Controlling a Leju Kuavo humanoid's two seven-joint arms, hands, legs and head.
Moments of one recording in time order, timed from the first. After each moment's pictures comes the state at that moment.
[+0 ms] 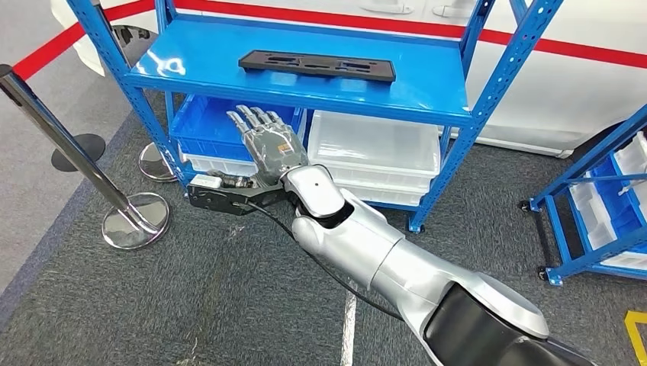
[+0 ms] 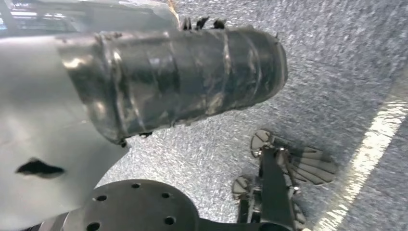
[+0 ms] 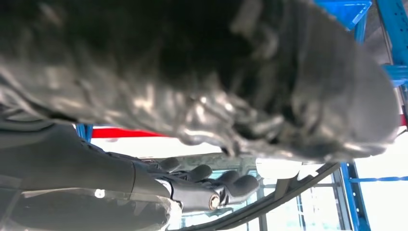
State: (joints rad) left arm -0.10 0.02 -0.82 -0.20 1.10 0.43 0.02; right arm -1.03 0.31 1.11 -0.59 0.71 -0.23 0.08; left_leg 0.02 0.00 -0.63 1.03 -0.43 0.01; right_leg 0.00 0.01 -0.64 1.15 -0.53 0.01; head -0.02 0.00
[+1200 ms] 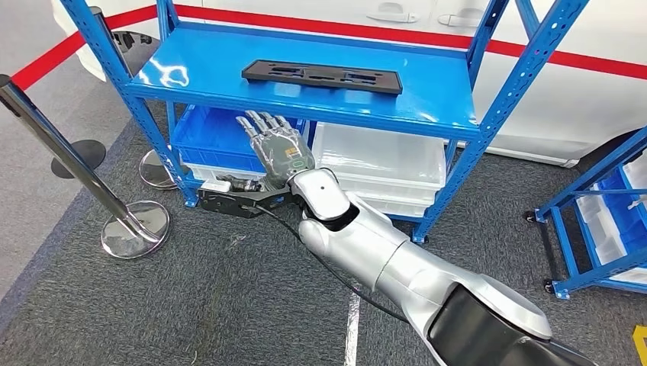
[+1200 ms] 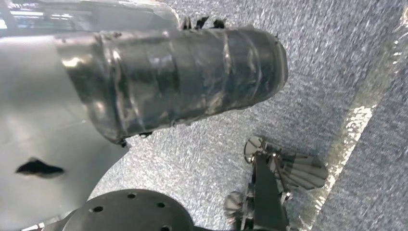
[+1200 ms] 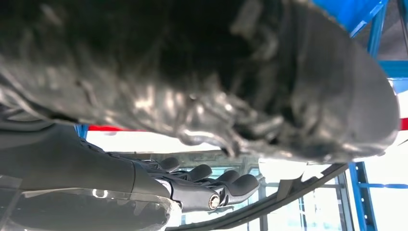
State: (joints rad) left arm -0.10 0.03 -0.83 -0.20 1.09 0.43 0.02; right arm -1.01 0.29 1.11 -0.59 0.74 -0.23 0.08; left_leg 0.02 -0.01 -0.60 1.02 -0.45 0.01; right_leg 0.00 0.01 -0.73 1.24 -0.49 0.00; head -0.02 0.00
